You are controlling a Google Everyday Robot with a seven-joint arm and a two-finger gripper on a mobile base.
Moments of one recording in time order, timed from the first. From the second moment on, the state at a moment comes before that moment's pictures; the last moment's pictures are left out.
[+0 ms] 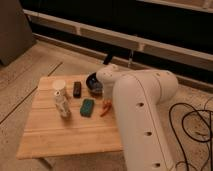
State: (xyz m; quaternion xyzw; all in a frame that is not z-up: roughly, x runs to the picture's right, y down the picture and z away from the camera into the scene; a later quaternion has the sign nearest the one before) arm 0.047 0.111 0.939 -0.20 0.35 0.73 0.56
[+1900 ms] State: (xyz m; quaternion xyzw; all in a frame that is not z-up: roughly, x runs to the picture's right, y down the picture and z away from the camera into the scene) arm 0.119 -0.124 0.863 0.01 0.13 0.85 0.51
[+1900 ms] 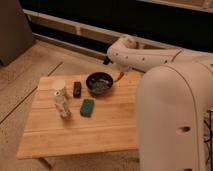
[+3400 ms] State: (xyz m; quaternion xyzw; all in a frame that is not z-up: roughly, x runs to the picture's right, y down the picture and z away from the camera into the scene) arm 0.007 -0.126 0.951 -0.07 0.13 0.82 0.56
